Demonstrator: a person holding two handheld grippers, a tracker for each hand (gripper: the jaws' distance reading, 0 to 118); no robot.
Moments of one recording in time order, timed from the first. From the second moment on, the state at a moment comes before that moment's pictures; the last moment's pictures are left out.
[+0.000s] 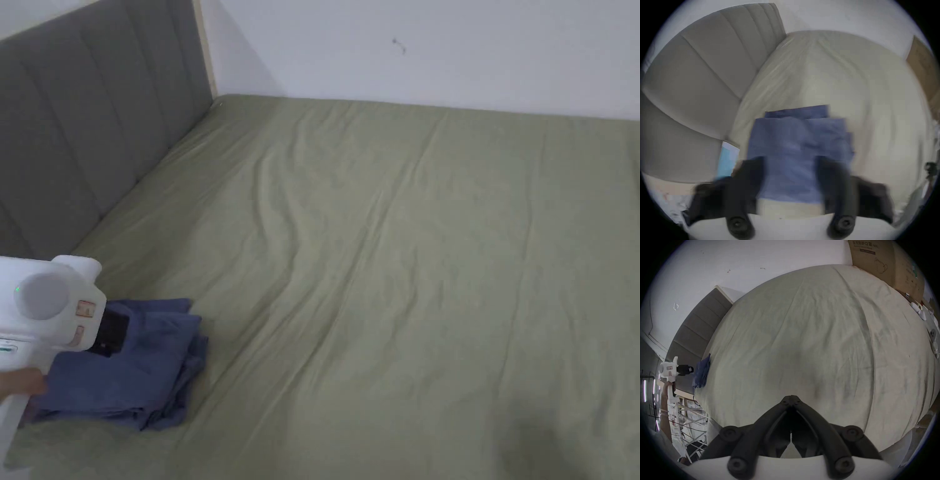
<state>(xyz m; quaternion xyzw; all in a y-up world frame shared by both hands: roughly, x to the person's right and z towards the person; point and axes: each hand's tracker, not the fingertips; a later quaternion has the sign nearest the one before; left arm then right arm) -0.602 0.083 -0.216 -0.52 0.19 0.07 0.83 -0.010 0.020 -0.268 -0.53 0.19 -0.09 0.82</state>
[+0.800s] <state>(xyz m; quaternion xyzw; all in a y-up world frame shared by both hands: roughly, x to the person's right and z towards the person) -0.283 0.148 -0.143 -0.29 0.08 0.04 0.95 0.051 0.091 -0.211 -0.37 0.19 -0.07 0.91</state>
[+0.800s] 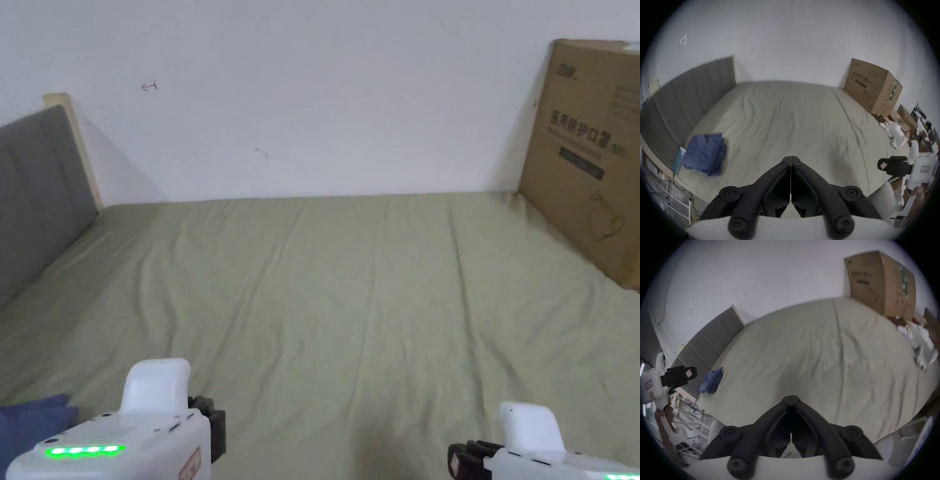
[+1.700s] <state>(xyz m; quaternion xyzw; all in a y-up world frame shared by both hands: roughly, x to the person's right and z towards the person) -0.213 0.258 -0.148 -0.06 0.13 0.00 0.99 0.023 0.238 -0.205 -0.07 0.09 0.01 0.99</state>
